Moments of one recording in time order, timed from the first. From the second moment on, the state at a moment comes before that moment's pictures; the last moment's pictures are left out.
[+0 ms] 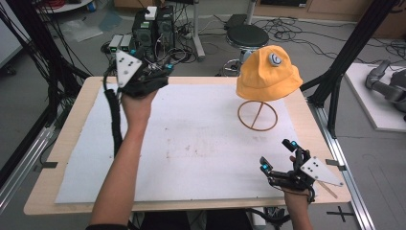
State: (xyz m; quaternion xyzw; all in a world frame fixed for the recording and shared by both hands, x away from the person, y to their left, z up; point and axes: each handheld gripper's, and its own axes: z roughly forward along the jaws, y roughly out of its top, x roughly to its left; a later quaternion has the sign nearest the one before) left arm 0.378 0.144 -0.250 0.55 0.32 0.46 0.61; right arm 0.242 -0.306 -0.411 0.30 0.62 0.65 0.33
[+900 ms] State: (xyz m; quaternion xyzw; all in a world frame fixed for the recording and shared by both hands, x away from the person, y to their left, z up) left arm 0.273 0.314 -0.364 0.50 0.45 0.50 0.55; right arm 0.270 -0.300 -0.416 0.34 0.60 0.63 0.36
